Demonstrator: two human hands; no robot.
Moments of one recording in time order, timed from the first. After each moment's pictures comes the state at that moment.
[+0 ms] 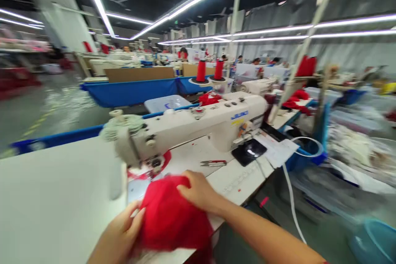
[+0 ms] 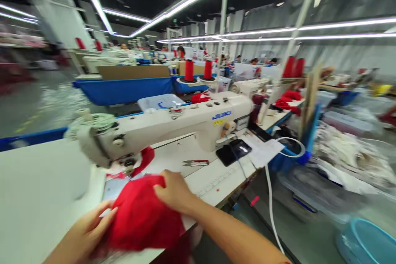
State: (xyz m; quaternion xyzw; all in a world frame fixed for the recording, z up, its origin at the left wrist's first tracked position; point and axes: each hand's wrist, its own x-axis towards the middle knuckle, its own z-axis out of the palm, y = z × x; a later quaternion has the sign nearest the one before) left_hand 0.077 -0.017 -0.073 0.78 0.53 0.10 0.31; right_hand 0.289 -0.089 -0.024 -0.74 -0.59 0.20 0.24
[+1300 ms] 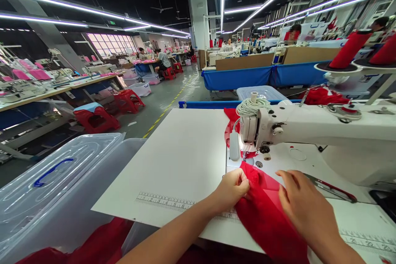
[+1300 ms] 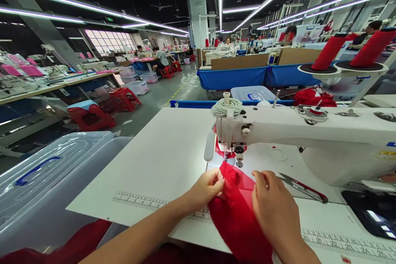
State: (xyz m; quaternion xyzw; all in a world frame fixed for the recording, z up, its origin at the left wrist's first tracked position) left_hand 0.093 -0.052 -0.059 0.55 0.44 0.30 0.65; right_hand 0.283 -0.097 -0.058 -0.68 -0.69 -0.01 0.23
